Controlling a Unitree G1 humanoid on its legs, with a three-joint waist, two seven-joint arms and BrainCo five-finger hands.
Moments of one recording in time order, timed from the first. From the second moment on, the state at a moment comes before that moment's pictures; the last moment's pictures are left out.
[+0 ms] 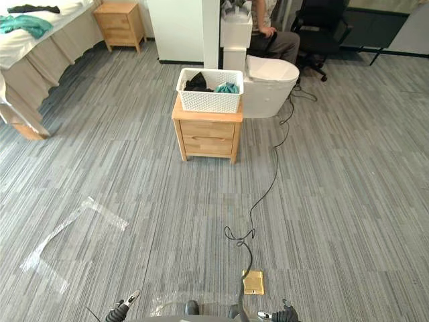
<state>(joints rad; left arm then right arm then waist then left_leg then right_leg) 0.17 0.09 0.17 1.08 -0.22 -0.16 0.07 0.12 -0.10 -0.10 1.08 -0.17 -0.02 -0.11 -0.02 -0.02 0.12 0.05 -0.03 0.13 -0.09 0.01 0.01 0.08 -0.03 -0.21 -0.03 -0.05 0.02</state>
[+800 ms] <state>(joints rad) 0.20 0.08 0.23 1.00 -0.27 -0.16 0.07 0.06 -0.08 -0.19 1.02 -0.15 -0.02 -0.11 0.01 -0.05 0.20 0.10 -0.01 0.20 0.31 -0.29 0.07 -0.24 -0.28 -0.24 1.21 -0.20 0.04</state>
